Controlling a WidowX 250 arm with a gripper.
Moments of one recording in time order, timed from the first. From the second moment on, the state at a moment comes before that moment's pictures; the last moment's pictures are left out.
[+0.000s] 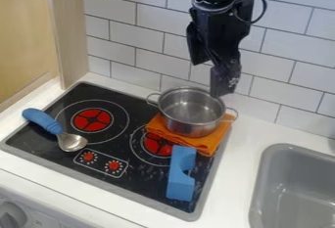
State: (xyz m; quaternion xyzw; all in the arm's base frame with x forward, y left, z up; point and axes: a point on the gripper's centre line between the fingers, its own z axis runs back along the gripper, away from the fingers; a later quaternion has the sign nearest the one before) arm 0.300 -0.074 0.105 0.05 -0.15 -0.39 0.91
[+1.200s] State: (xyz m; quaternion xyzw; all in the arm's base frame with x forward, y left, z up) arm 0.215 0.017 0.102 0.05 -0.15 -0.02 0.99
